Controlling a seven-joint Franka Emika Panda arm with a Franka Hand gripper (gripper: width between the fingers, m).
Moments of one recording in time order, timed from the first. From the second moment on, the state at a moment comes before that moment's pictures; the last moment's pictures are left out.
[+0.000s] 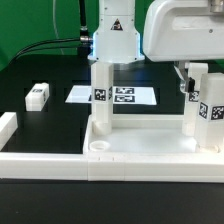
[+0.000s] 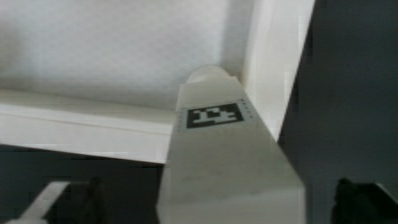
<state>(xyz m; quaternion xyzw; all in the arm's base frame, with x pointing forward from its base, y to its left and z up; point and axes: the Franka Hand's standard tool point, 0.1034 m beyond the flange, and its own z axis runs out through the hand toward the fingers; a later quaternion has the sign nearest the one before) 0.639 0.112 0.119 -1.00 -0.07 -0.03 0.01</state>
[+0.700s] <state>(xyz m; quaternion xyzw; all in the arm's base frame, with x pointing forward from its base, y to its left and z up) 0.639 0.108 0.119 -1.00 0.02 -0.03 0.01</state>
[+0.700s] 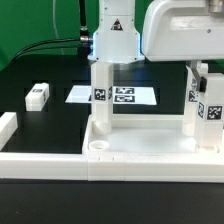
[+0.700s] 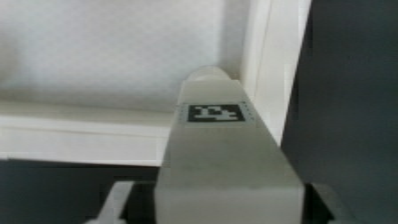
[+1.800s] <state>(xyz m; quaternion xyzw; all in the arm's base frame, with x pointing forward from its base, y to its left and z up) 0.635 0.110 0.117 -0.80 0.60 -0.02 0.06</state>
